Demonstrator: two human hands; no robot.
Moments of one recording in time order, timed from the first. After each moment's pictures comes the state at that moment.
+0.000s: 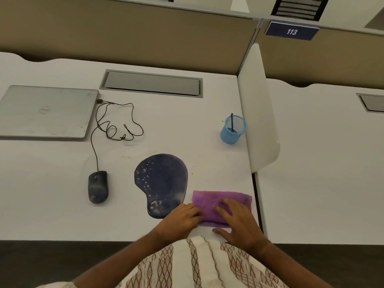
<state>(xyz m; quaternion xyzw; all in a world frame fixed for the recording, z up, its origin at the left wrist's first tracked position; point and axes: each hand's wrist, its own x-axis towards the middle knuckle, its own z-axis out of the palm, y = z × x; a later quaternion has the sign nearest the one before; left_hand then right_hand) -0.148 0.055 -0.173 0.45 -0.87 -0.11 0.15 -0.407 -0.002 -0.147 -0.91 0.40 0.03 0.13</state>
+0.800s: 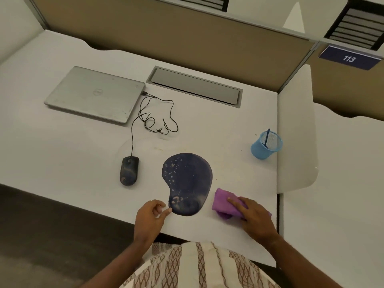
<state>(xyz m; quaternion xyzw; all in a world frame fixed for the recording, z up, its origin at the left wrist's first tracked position) -0.077 0.141 -0.174 0.84 -0.27 -0.30 0.35 -0.381 -0.056 -0.152 -0.92 0.35 0.03 0.17</state>
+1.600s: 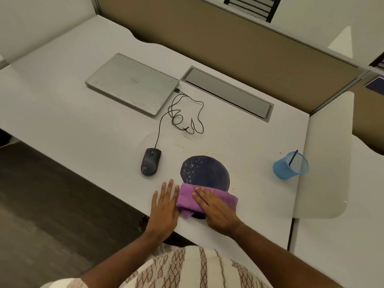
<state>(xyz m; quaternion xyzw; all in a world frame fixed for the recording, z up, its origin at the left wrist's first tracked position) -0.078 0.142 -0.188 0.85 -0.46 -0.20 0.17 -0.237 -0.034 -0.179 -0.98 0.09 0.08 0.14</state>
